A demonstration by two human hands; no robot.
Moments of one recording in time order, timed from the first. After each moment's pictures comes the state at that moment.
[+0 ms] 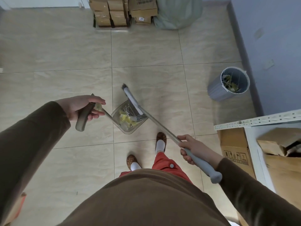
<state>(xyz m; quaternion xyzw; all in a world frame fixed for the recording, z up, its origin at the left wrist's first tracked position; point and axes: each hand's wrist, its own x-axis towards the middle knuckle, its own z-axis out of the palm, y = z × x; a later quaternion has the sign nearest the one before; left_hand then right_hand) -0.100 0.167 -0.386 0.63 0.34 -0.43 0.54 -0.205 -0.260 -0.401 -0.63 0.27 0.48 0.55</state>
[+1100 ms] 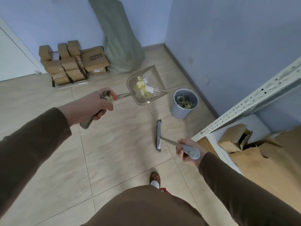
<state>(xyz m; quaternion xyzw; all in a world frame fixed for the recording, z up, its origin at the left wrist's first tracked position) -0.009 -0.067 -0.229 0.81 -0.06 -0.33 0.48 -0.167 -0.400 -0.374 -0.34 0.51 0.25 0.75</state>
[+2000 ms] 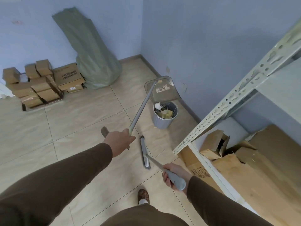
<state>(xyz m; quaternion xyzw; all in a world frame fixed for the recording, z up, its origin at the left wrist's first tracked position) -0.003 -0.246 -0.363 0.88 -0.41 -0.16 -0.18 -0.186 -0.454 -0.401 -0.39 0.53 0.30 0.69</state>
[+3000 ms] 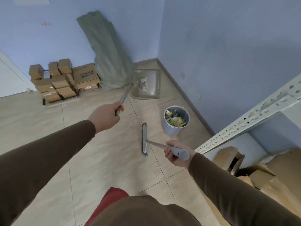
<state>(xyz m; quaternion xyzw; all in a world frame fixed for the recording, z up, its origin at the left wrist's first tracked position) 0.090 -0.216 -0.281 0.96 -0.18 -0.13 0.17 -0.057 -0.496 -0.373 -0.33 0.45 0.31 0.77</state>
